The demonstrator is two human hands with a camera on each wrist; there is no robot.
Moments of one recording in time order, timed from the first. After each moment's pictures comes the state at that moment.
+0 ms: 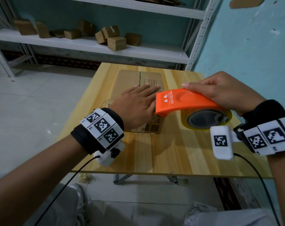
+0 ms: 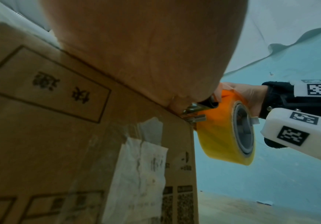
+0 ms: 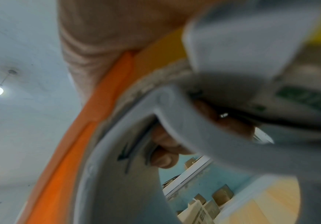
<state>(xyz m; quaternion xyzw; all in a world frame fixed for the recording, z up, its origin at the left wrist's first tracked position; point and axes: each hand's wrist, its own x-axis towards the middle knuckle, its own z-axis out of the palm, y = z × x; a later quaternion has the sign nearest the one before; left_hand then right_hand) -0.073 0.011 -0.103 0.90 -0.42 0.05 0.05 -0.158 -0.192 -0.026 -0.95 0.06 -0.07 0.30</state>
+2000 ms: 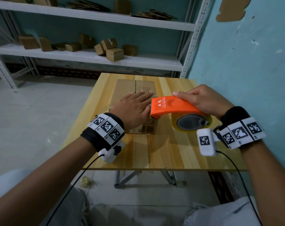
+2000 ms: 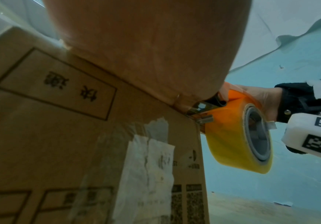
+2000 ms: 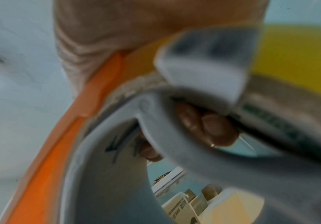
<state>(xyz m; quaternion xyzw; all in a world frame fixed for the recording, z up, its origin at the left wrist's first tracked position) -0.070 0.009 -0.106 0.91 -0.41 0.06 0.05 -0.158 -0.203 -0.042 -0.95 0.03 -0.08 0.30</state>
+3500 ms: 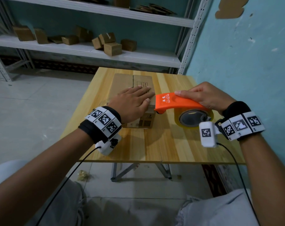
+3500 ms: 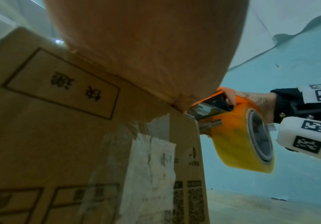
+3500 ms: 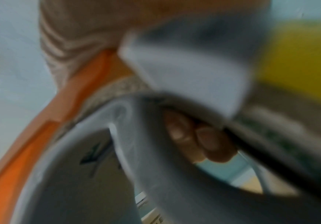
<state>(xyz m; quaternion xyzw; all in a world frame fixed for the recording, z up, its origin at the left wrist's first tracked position) -0.071 0.009 -0.109 0.91 -0.40 0.08 0.07 -0.159 -0.229 -0.045 -0.94 0.02 -0.02 0.33</state>
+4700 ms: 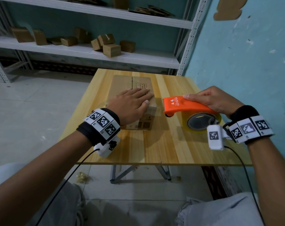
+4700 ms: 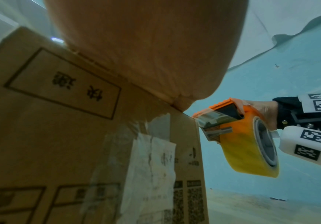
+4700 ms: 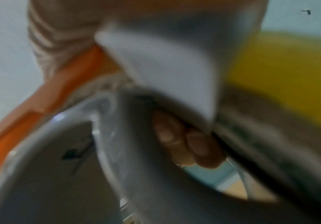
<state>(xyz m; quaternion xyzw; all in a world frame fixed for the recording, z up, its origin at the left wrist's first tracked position) -0.070 0.010 -0.109 0.91 -0.40 0.07 0.08 -0.169 -0.249 -0.046 -0.93 0.05 -0.03 0.35</state>
